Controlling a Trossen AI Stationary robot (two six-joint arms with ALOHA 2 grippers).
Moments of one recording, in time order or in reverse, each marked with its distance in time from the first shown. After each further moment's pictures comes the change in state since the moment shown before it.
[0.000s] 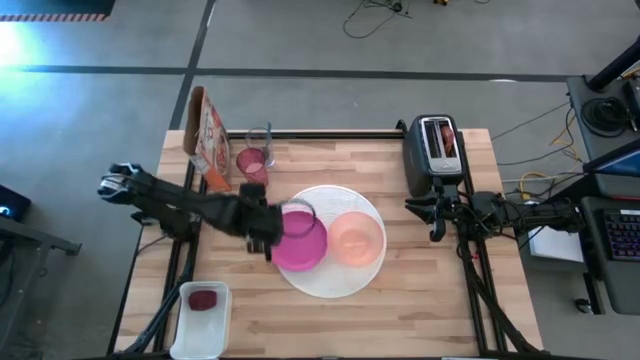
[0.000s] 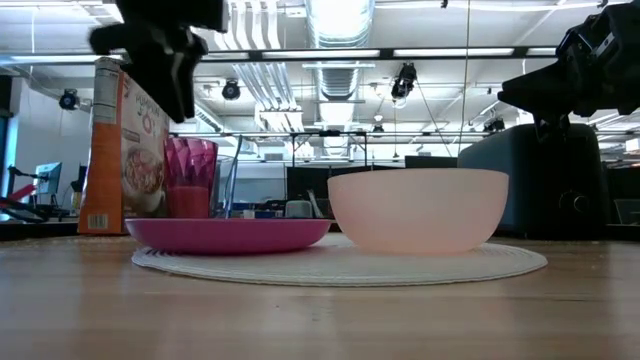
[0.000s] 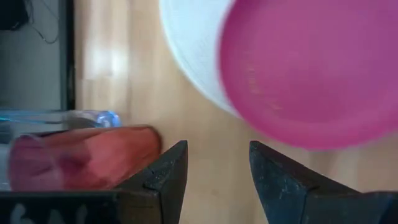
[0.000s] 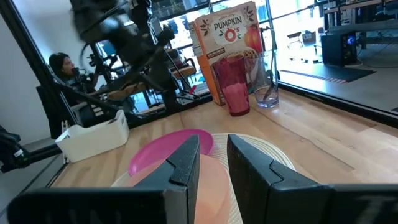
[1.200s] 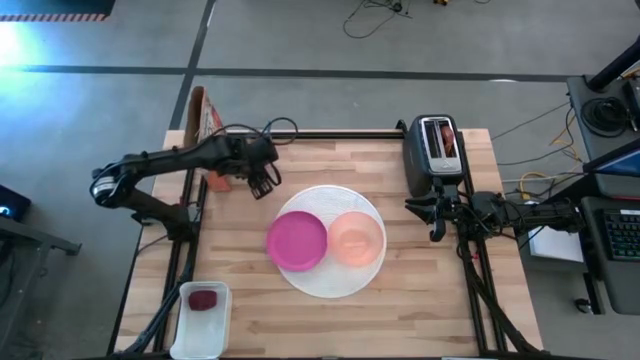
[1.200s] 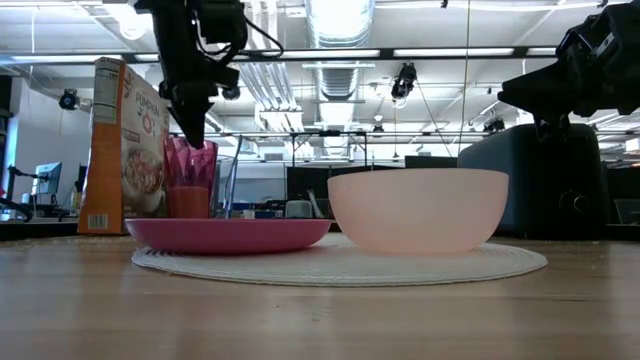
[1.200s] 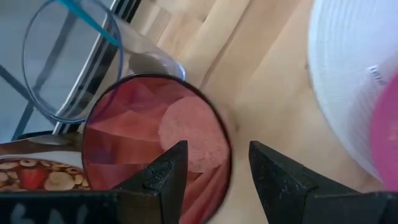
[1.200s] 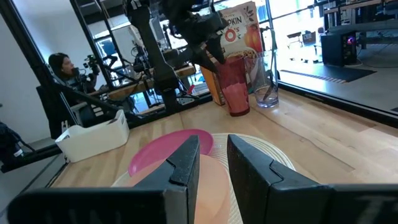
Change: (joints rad) left arm 0.588 -0.056 -0.043 0.095 0.158 0.101; right arm 0.000 0.000 0.000 -0.001 0.000 0.000
